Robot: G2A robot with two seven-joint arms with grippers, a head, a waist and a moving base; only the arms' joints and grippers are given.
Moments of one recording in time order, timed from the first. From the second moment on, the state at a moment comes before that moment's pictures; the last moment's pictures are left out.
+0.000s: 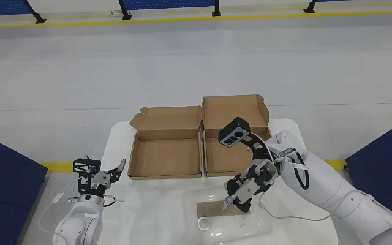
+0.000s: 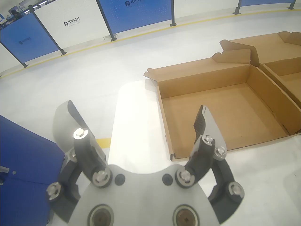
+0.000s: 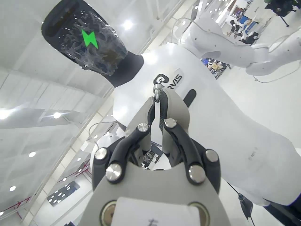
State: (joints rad) left arm 1.73 -1.15 -1.60 -1.80 1.33 0.00 0.00; right arm -0.70 -0.90 0.64 -1.68 1.45 -0.27 1.54
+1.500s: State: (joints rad) left arm 1.73 -1.15 -1.60 -1.80 1.33 0.00 0.00; right arm -0.82 -1.02 0.77 -1.70 1.83 -0.09 1.47
